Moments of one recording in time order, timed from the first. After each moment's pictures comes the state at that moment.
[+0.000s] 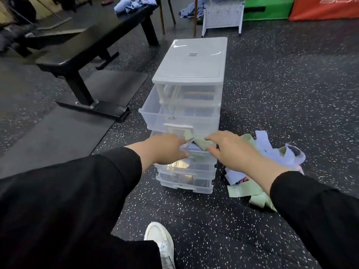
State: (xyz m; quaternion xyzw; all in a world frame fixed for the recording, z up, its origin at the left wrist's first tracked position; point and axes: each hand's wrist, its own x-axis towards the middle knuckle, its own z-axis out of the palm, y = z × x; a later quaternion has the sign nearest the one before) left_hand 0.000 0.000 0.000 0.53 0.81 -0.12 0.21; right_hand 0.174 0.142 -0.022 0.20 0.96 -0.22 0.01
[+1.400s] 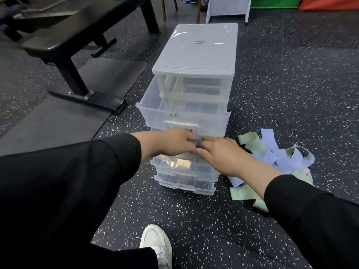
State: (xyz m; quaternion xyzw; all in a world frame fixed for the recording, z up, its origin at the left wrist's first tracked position) left_hand -0.012 0.028 -0.007 0.47 0.79 0.10 0.38; right_hand 0.135 0.140 -0.059 0.18 0.96 -0.22 0.09
